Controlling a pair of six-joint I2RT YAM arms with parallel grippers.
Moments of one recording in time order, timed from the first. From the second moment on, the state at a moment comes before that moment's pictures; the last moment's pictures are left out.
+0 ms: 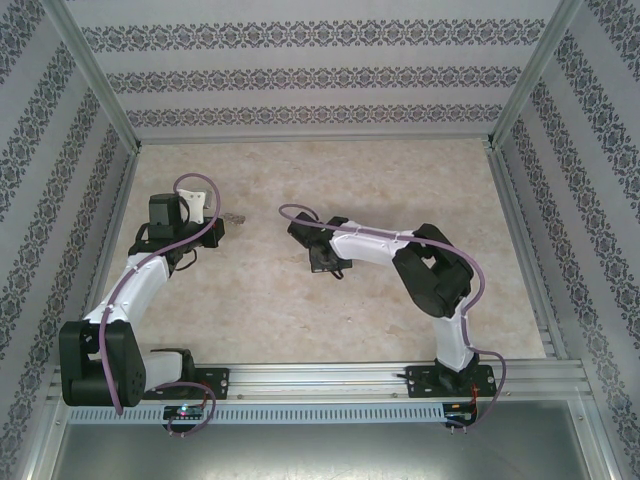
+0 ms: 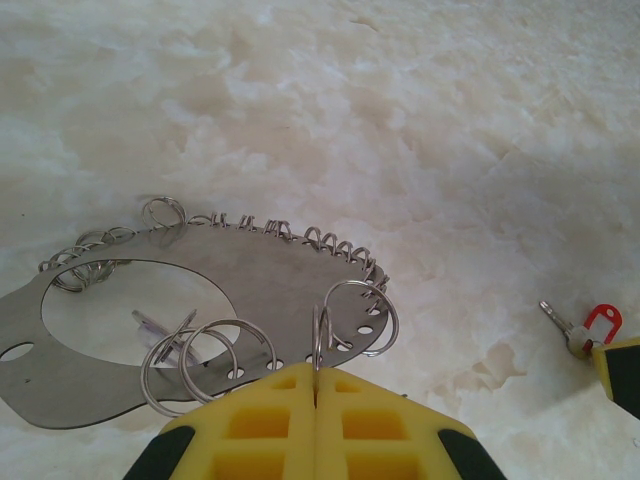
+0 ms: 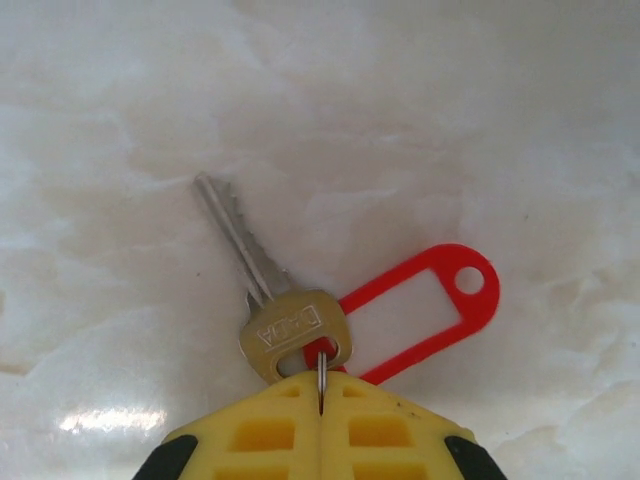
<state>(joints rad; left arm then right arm) 0.05 1.23 0.75 -0.25 0.42 -0.08 0.83 2.00 1.36 -0.75 0.30 0.76</state>
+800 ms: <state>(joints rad) -0.25 1.03 0.77 -0.21 0.50 0.06 0.78 1.00 0.79 -0.34 -0.27 -0.44</state>
